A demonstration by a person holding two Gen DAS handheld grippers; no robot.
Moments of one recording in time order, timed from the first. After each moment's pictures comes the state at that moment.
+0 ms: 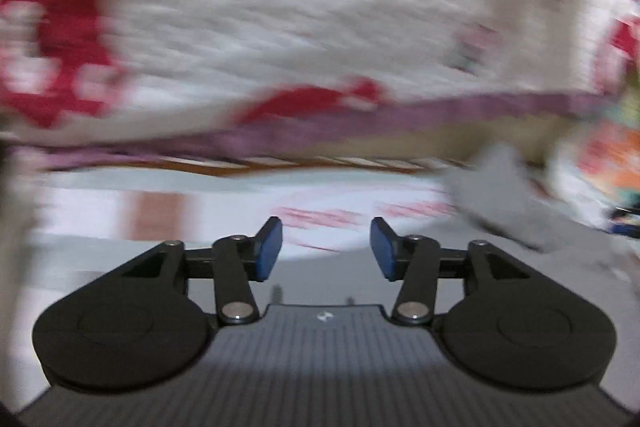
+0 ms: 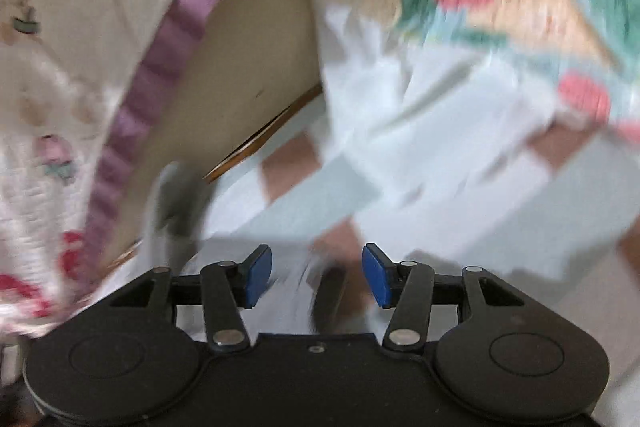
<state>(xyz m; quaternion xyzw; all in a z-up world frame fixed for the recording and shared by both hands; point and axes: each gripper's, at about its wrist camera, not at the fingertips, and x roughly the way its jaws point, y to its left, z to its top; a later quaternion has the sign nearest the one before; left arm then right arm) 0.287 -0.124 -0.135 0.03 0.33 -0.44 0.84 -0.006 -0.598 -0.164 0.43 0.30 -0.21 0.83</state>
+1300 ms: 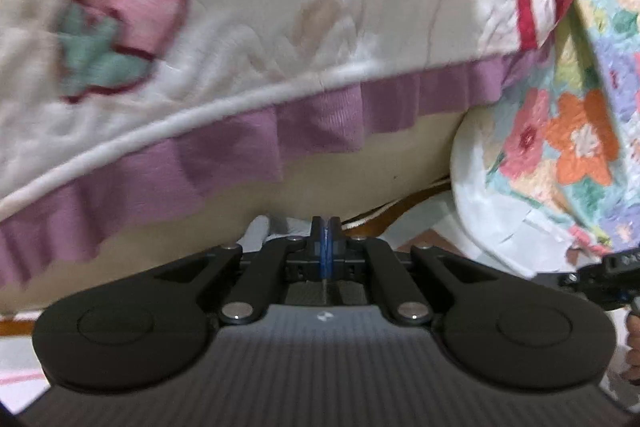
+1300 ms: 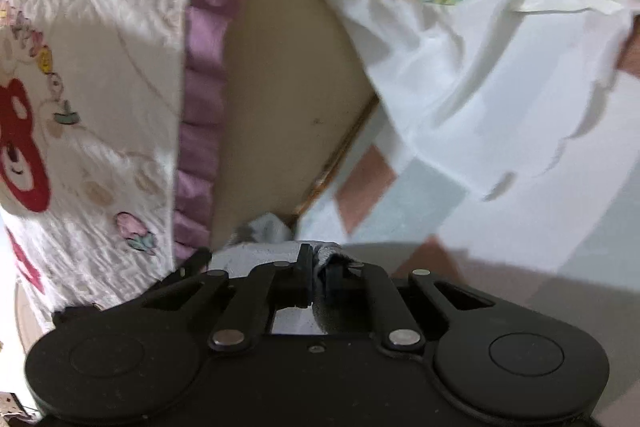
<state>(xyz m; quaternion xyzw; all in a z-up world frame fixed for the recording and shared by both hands) 0.287 -0.452 -0.155 0.09 0.26 -0.53 0.80 0.004 -0.619 -0.208 0.53 0.15 -0.14 0.82</state>
